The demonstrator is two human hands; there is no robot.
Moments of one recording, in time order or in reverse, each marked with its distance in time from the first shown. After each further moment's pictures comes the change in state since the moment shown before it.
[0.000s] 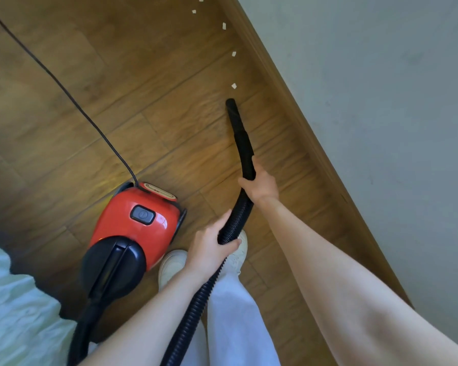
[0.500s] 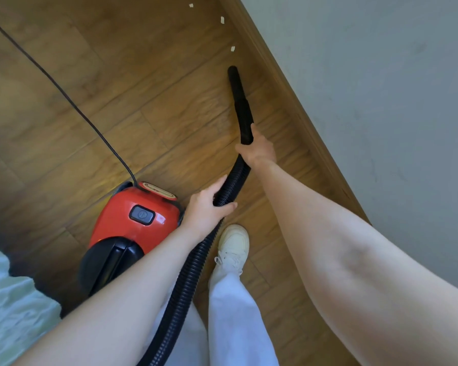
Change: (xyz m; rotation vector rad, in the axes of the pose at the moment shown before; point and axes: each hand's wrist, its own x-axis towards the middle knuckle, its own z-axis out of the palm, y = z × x) left_hand 0.053 0.030 -0.031 -0.036 0.014 0.035; right_hand 0.045 -0.051 -0.018 0.002 0.038 -0.028
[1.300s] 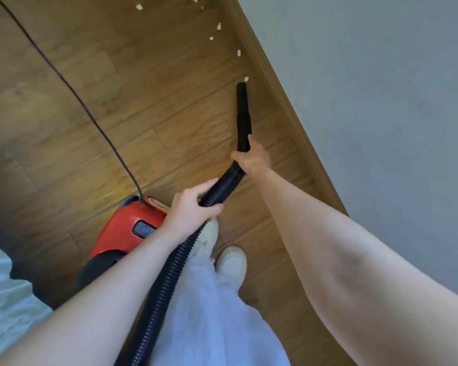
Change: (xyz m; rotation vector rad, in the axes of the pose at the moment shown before) left_hand 0.010 0.037 -0.047 -0.015 0.108 0.030; right_hand 0.014 -0.051 -0.009 0.069 -0.072 0.015
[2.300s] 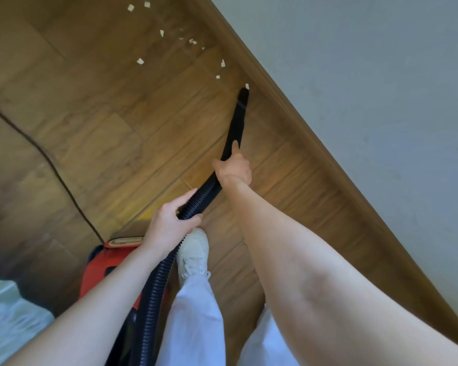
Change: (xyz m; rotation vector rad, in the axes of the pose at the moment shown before) left_hand 0.088 0.022 -0.186 0.140 -0.081 -0.086; right_hand 0.034 -0.162 0.089 0.078 0.202 0.168
